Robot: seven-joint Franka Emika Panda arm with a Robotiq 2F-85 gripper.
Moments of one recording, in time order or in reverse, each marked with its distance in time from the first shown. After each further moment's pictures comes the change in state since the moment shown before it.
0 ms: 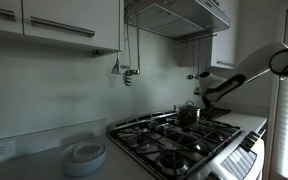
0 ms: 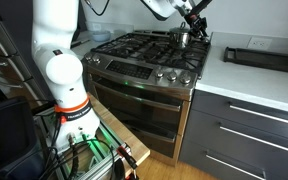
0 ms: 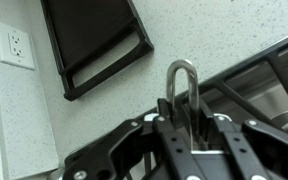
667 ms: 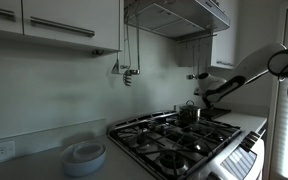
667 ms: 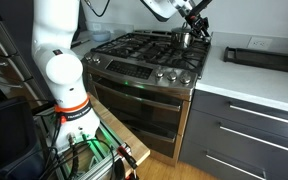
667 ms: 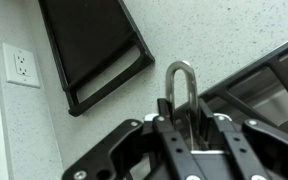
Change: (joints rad) arm 0.000 0.019 0.000 0.021 -0.070 -0.027 0.103
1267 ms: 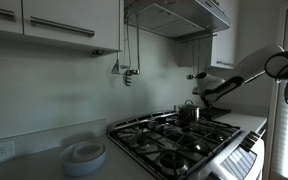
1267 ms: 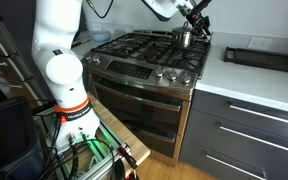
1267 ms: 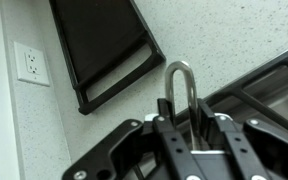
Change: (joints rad) arm 0.000 0.034 0.005 0.059 -0.006 -0.008 -0.005
